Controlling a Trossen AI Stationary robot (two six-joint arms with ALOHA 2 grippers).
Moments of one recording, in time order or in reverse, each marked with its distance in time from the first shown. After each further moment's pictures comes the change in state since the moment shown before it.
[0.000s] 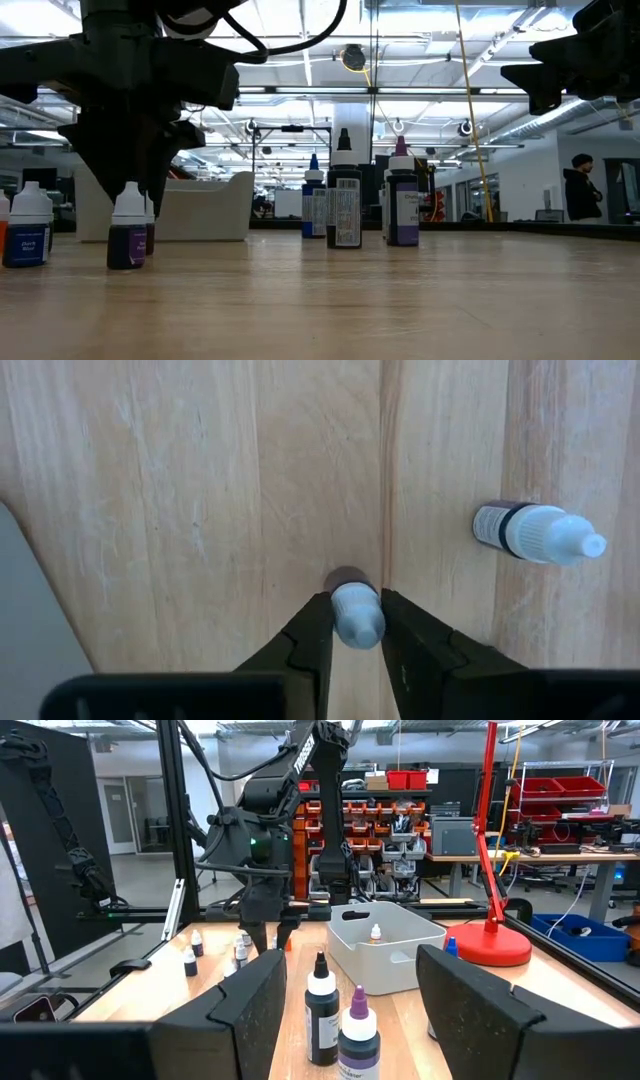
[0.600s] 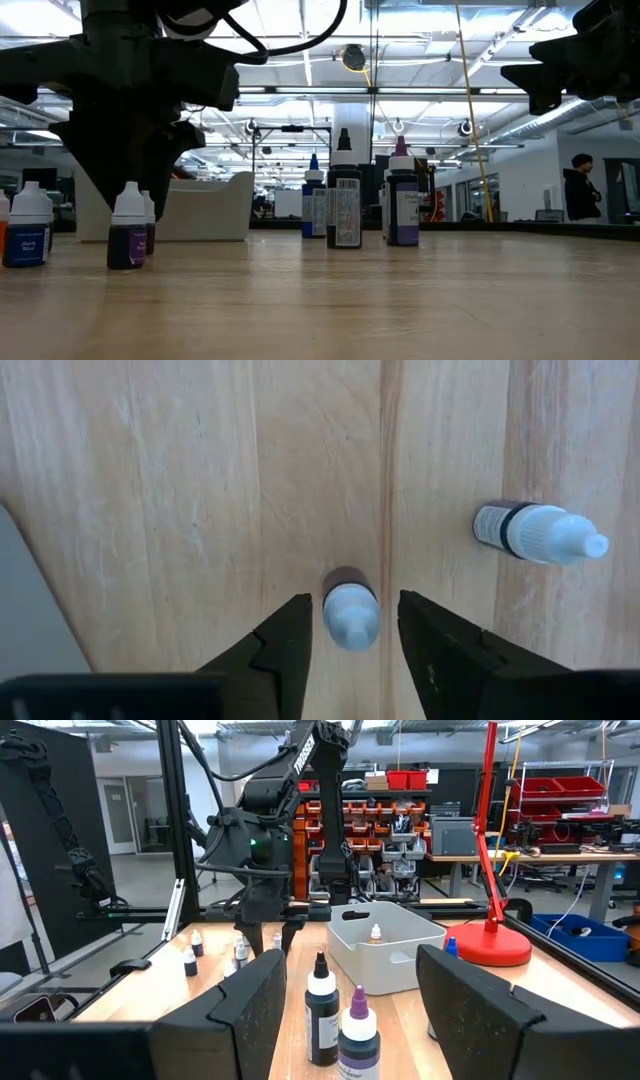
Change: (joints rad) left arm 0.000 0.001 0.000 0.001 0.001 0.000; right arm 0.000 0.000 0.000 0.000 0.000 0.000
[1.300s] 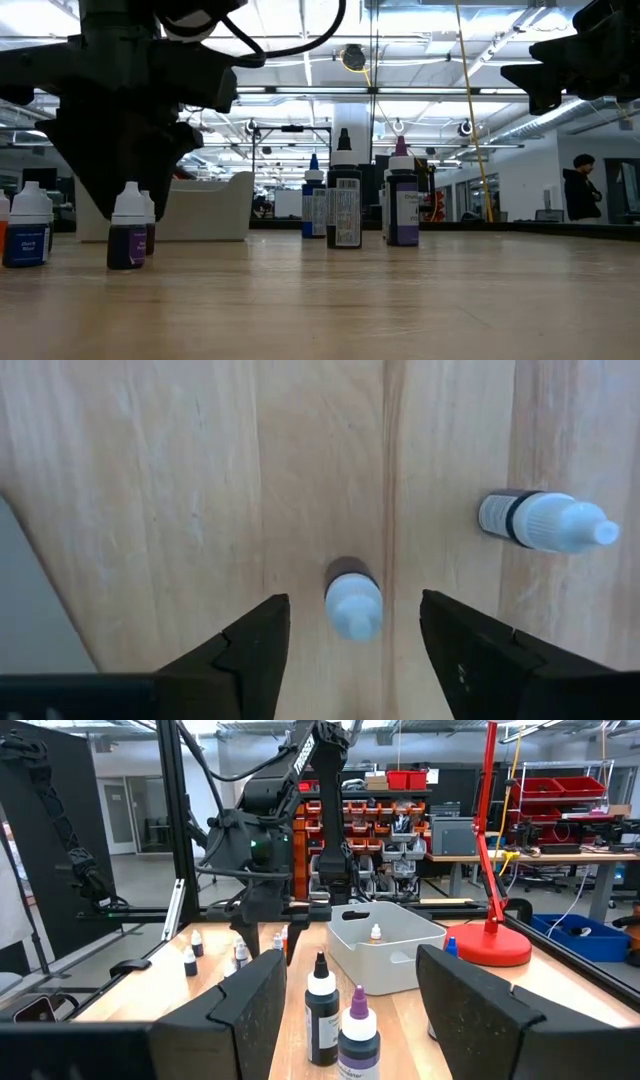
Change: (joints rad) left arm 0.000 0.000 0.000 -0.015 0.001 0.001; right arm 0.000 0.000 0.000 0.000 0.000 0.000
